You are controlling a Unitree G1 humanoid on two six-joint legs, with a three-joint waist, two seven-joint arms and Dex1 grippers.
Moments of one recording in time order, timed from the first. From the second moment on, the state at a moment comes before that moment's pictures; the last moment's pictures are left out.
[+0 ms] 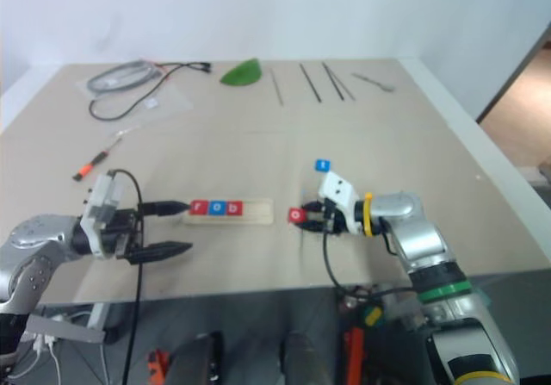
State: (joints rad) left arm -0.21 0.73 0.12 -0.18 -0.67 0.43 -1.24; right arm -0.56 -0.64 0.20 0.20 0.16 0.30 1.15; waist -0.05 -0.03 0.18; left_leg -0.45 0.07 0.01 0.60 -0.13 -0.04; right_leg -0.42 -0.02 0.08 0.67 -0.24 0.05
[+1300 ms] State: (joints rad) left arm -0.12 0.73 0.18 -0.18 -0.67 0.39 -1.18; right arm -0.86 -0.51 0.40 0.28 0.05 0.29 1.31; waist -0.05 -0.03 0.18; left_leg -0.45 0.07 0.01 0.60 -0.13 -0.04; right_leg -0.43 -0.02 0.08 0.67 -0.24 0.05
